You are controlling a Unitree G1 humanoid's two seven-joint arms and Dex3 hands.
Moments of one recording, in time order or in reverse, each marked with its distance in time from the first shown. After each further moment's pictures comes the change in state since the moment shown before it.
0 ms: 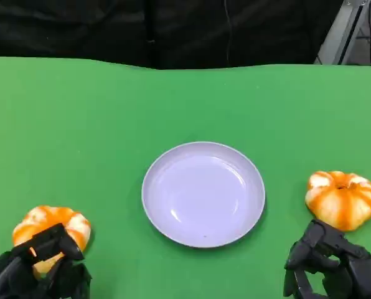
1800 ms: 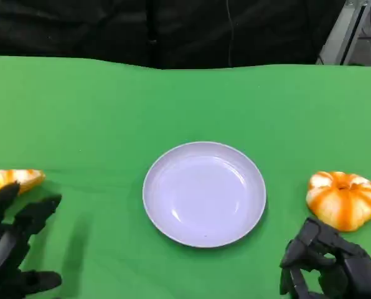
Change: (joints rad) left arm -0.080 0.322 -0.294 0.088 1.433 -0.454 1.056; right arm -0.012 0.004 0.007 0.006 -0.004 0.000 -0.002
